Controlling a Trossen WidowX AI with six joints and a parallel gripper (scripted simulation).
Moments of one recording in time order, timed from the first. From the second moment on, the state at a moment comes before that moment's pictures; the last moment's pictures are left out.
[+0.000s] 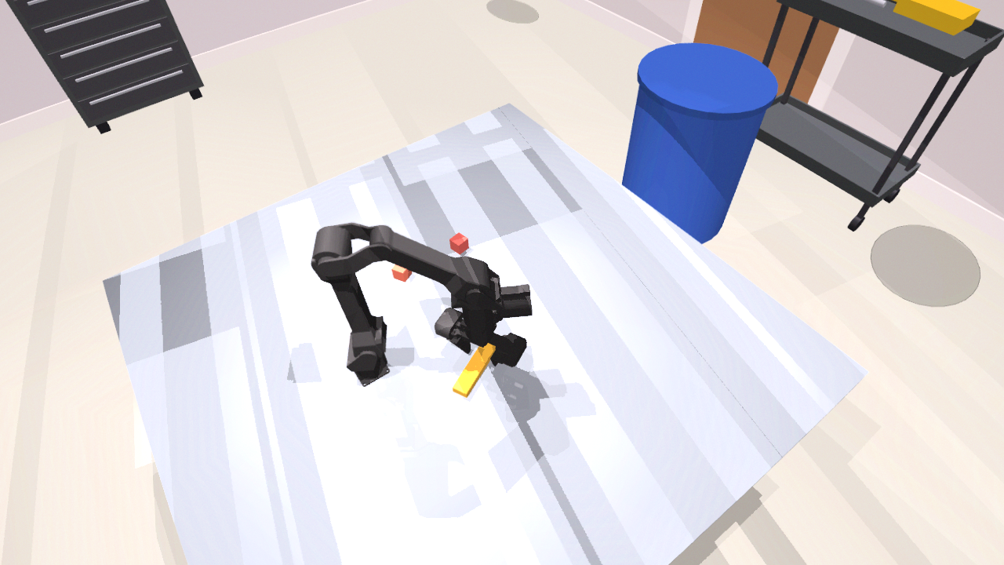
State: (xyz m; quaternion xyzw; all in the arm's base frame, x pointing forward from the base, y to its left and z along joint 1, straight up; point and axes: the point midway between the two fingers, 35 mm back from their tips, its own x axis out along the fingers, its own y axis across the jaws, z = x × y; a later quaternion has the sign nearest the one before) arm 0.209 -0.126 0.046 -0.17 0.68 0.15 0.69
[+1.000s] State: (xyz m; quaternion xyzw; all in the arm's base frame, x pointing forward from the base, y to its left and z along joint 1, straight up) arm 0.211 -0.127 0.063 -0.17 0.69 0.16 0.69
